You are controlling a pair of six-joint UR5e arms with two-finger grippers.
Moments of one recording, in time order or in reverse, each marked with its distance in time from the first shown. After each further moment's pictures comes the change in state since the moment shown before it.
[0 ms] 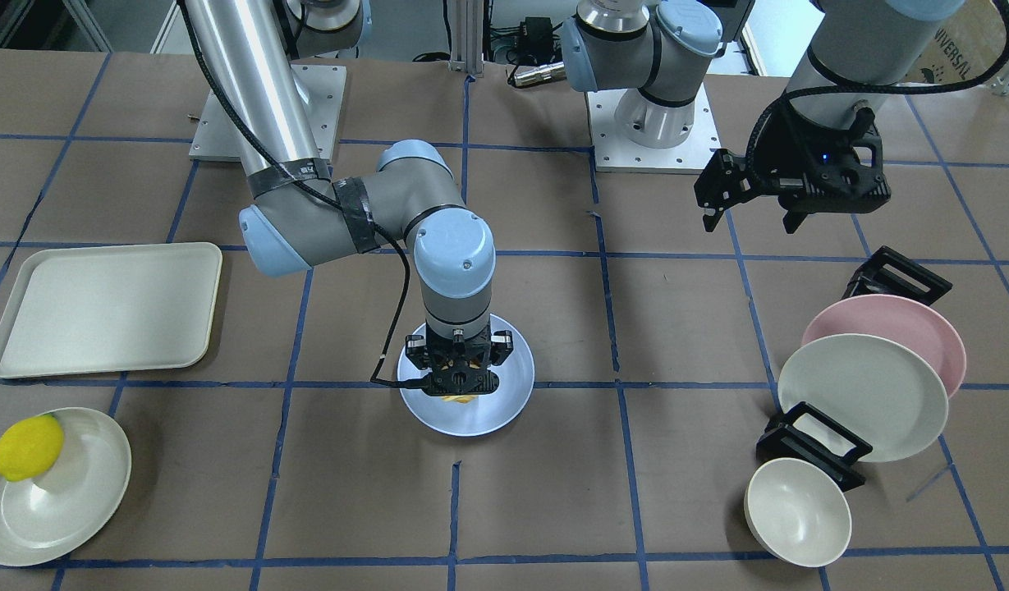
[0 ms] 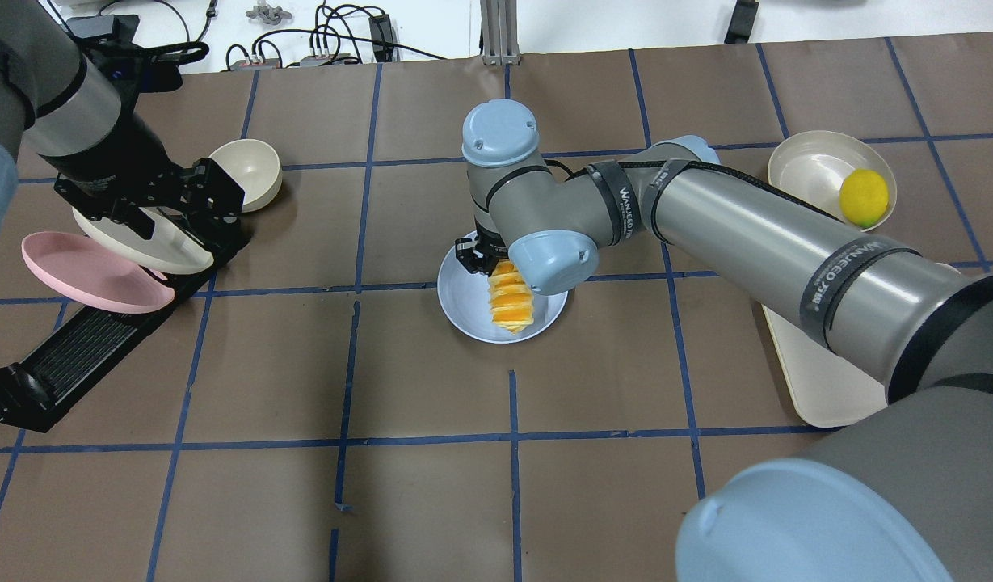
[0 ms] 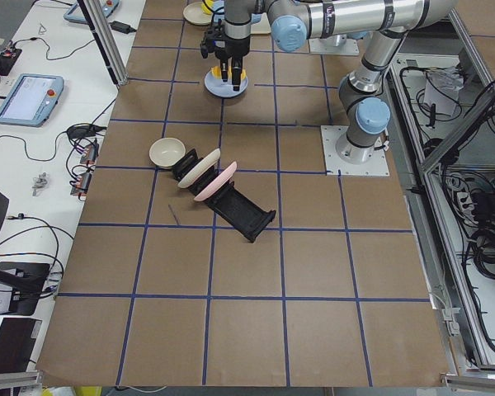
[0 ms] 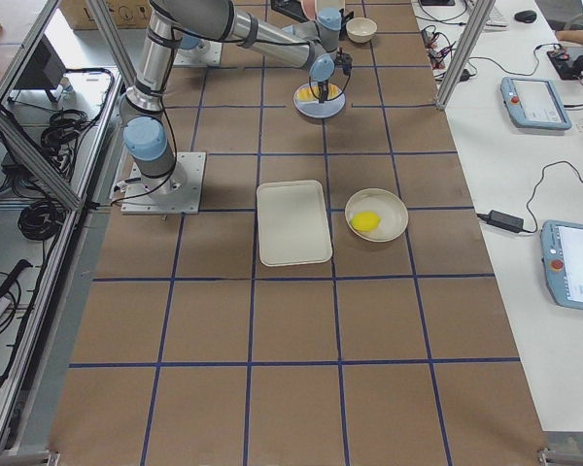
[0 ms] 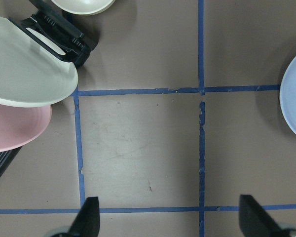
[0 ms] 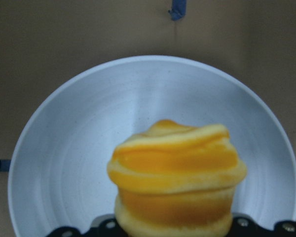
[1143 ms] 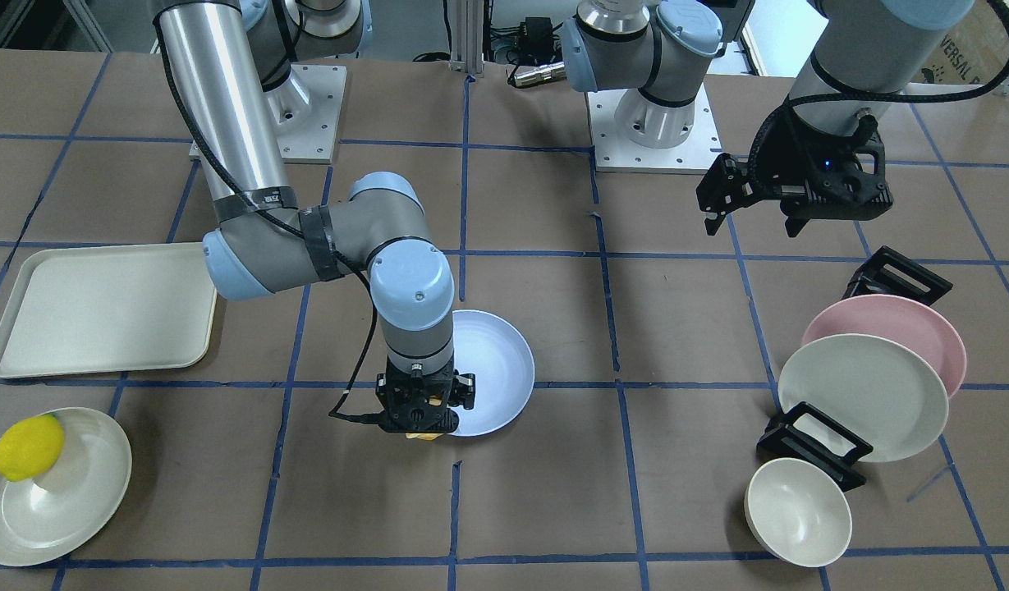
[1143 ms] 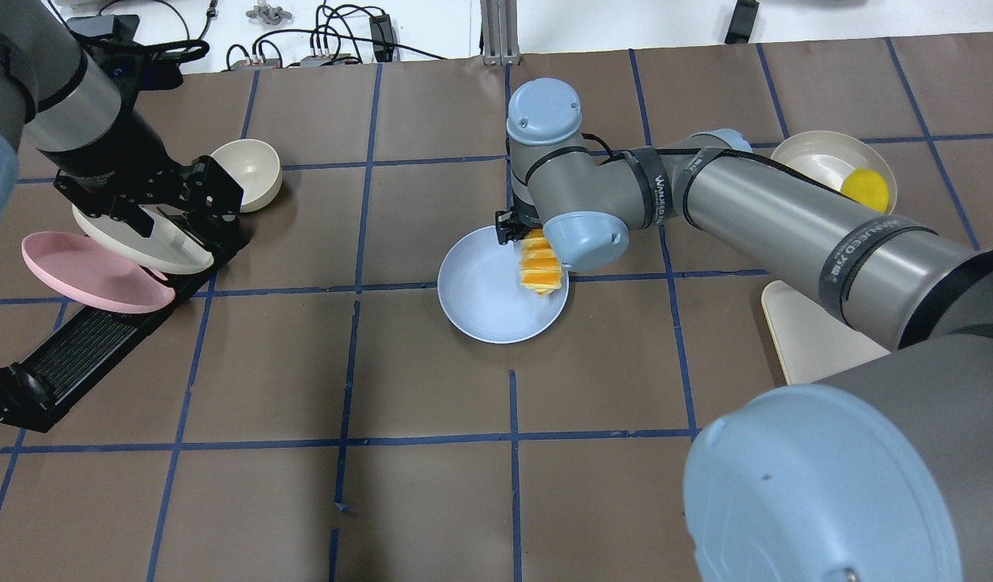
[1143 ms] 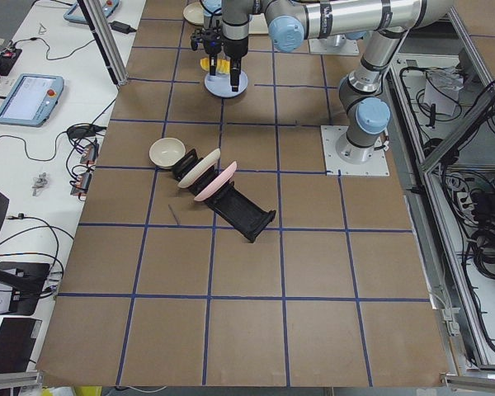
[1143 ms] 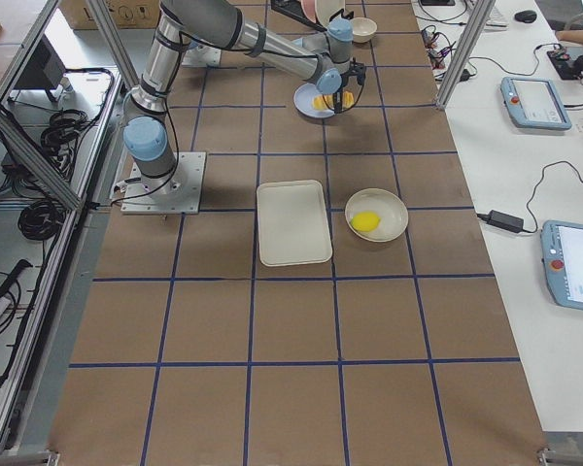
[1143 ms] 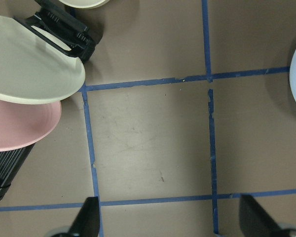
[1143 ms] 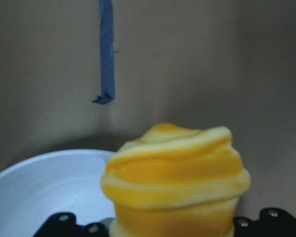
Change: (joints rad) left arm 0.000 -0.013 0.010 -0.007 0.003 0.003; right arm -0.062 0.040 -0.009 -0.097 -0.035 -0.017
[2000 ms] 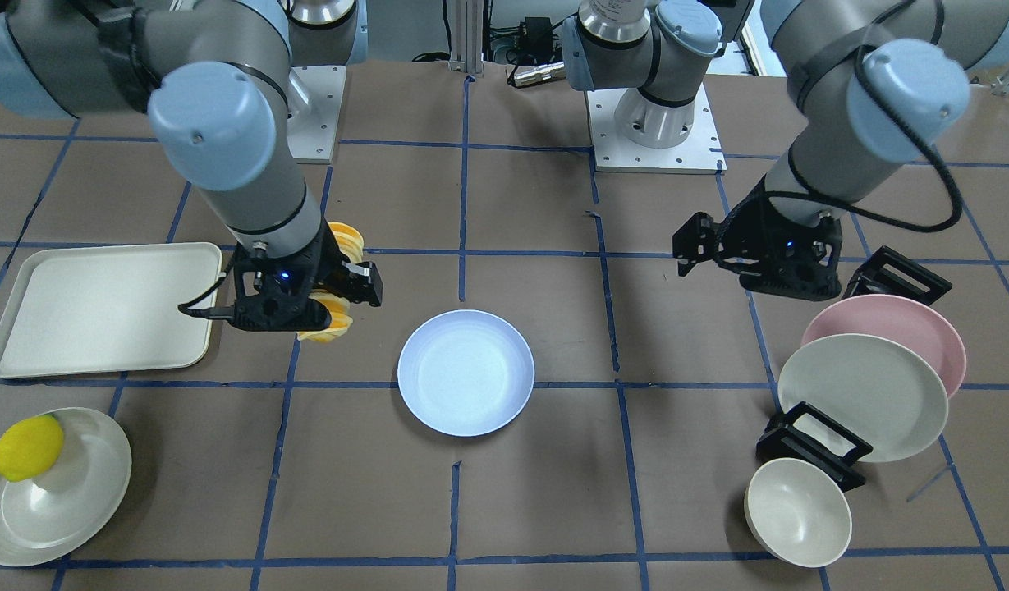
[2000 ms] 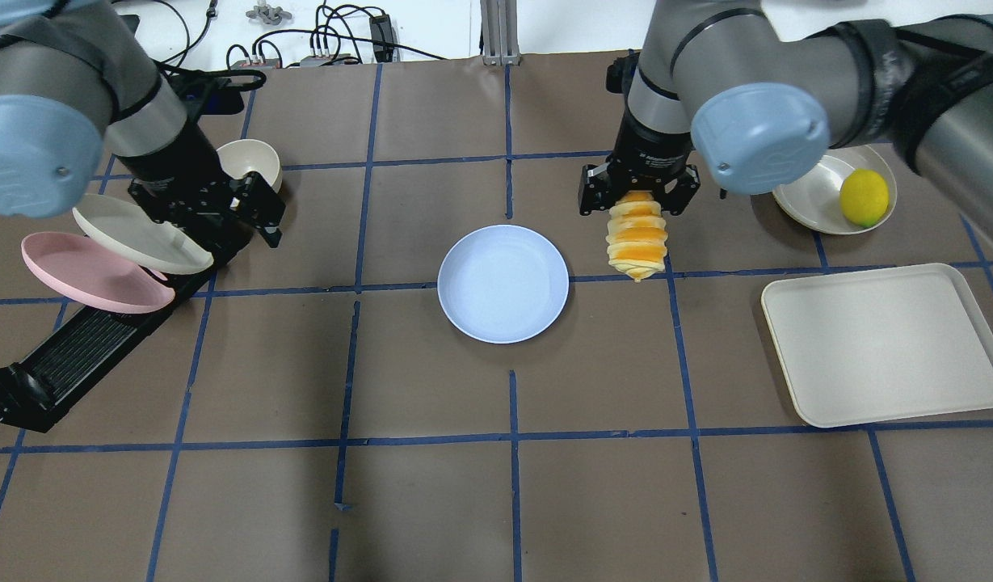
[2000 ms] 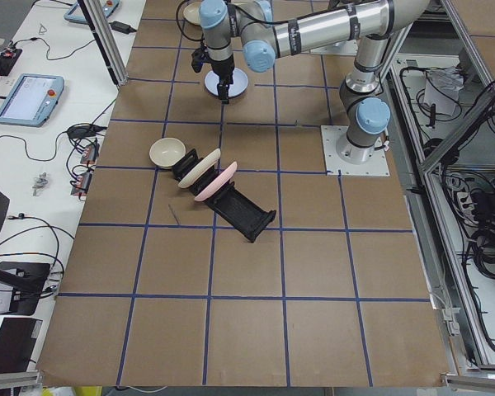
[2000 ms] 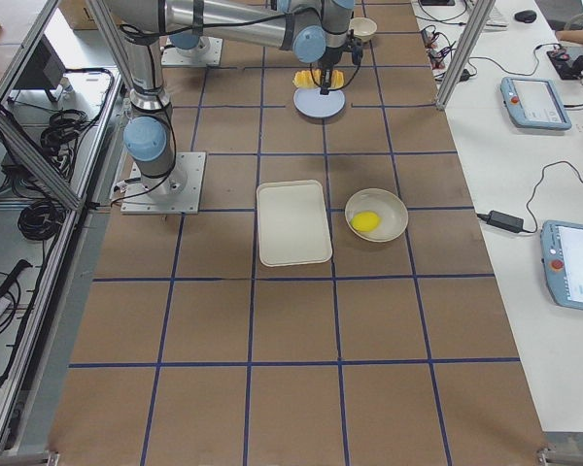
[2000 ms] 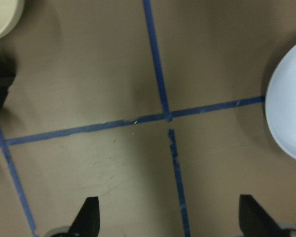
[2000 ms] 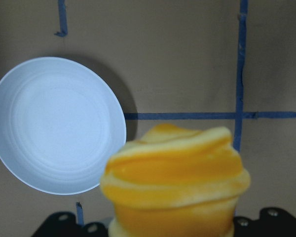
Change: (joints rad) left arm 0.004 -0.105 0.020 -0.031 -0.026 0.107; right arm -0.173 -0.323 0.006 0.422 0.094 -0.178
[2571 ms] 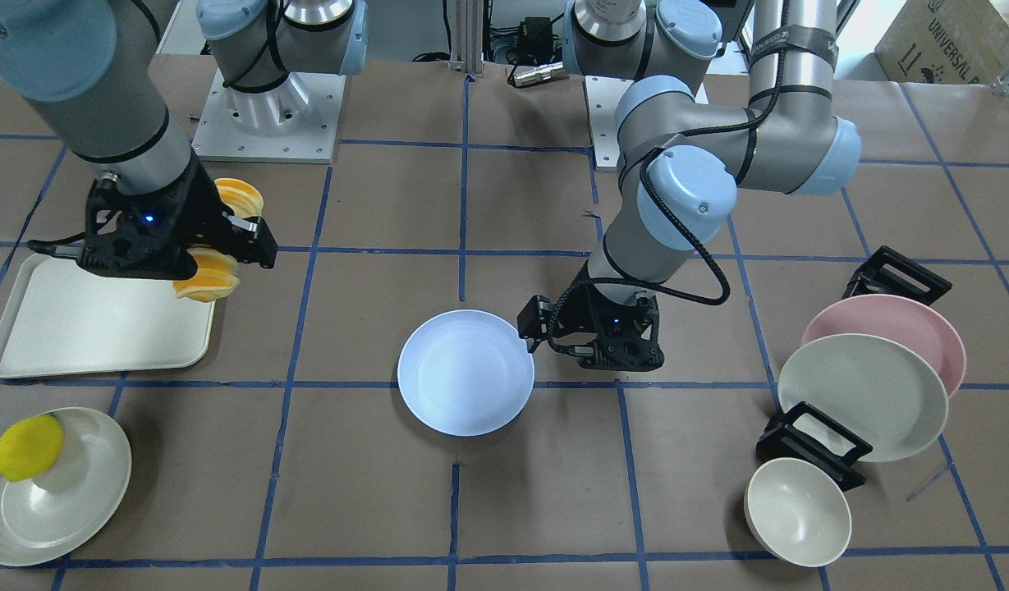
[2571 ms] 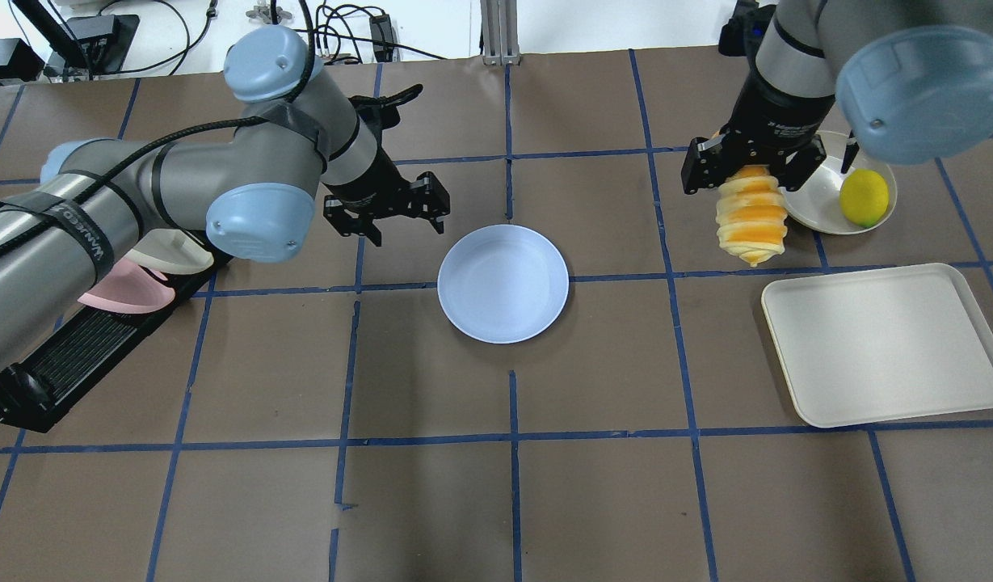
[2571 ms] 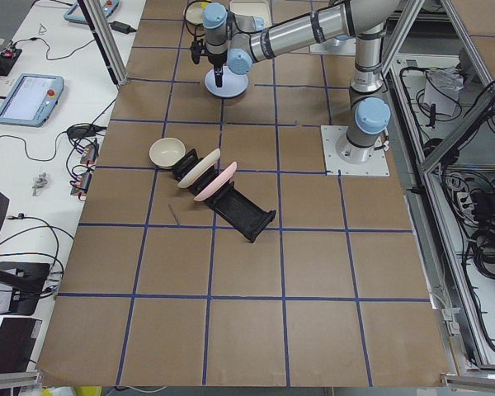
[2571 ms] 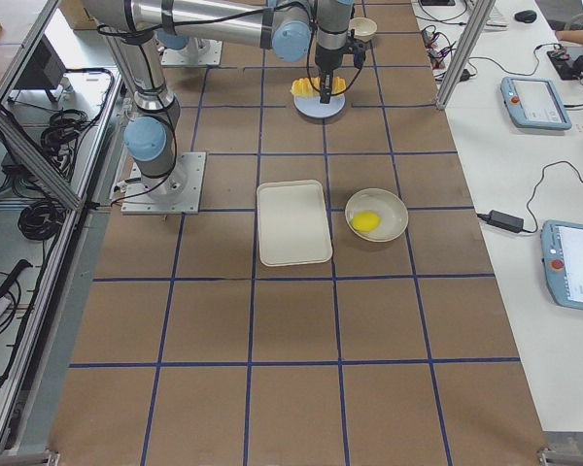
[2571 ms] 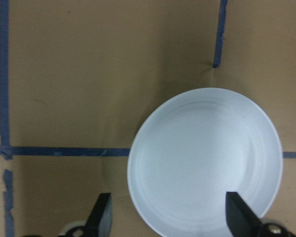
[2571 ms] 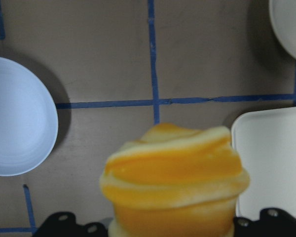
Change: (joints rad) left arm -0.235 -0.230 -0.048 0.392 -0.153 -0.336; right arm -0.168 -0.160 0.015 0.170 -0.037 -0.125
